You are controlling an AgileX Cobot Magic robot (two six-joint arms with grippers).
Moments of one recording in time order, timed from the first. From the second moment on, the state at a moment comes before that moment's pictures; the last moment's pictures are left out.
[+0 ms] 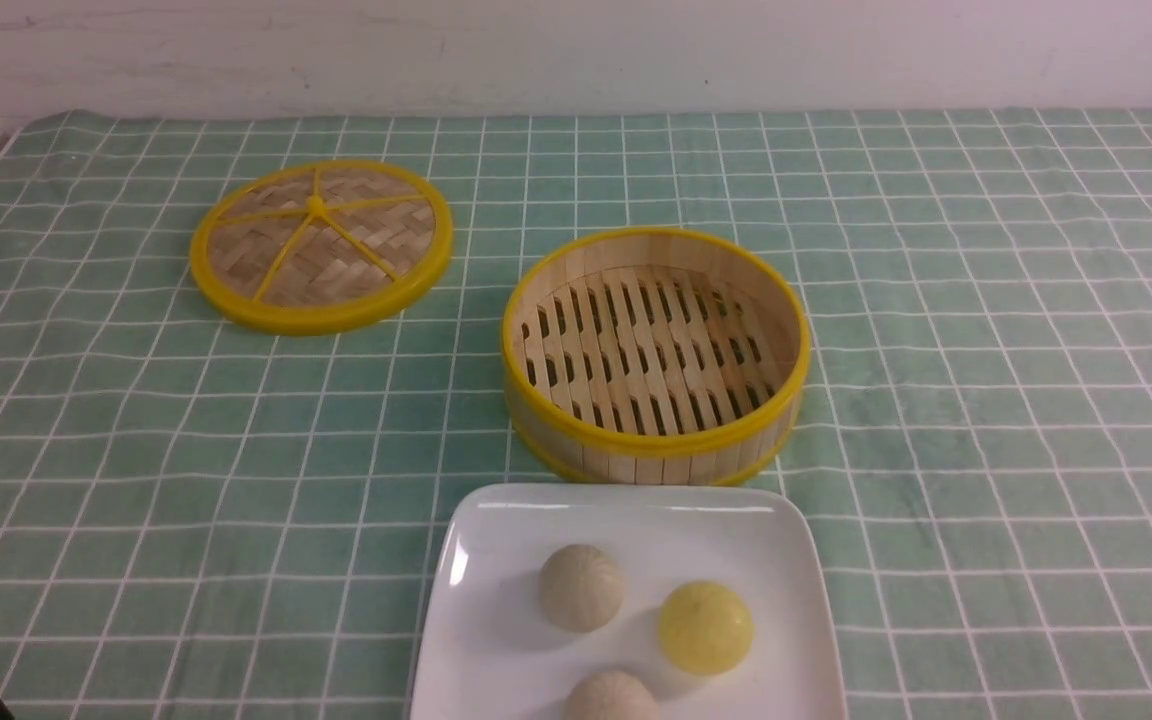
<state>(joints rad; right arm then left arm) -0.04 -0.01 0.01 -0.03 0.39 0.00 -0.05 -0.01 0.02 0.15 0.37 -0.36</state>
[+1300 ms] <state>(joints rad) -0.04 -0.01 0.01 -0.03 0.39 0.00 -0.02 -0.01 0.02 0.18 0.37 -0.35</state>
